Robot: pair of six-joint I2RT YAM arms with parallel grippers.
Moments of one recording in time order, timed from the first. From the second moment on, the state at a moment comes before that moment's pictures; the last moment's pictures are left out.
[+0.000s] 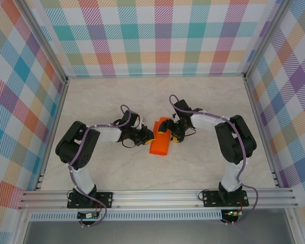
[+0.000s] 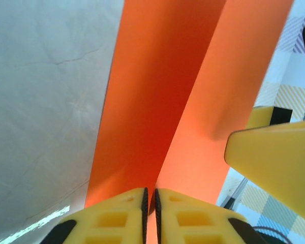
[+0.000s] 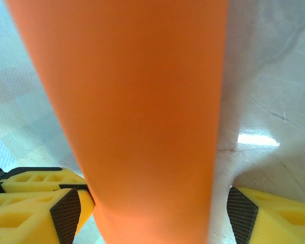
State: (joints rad) left arm -0.51 1.81 0.87 0.02 0.66 -0.92; right arm 0.51 1.86 1.14 -0.50 -0.49 0.84
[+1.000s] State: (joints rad) left arm -0.51 1.74 0.87 -0.05 0.56 -0.91; right arm 0.47 1.83 1.08 -0.54 -0.49 0.81
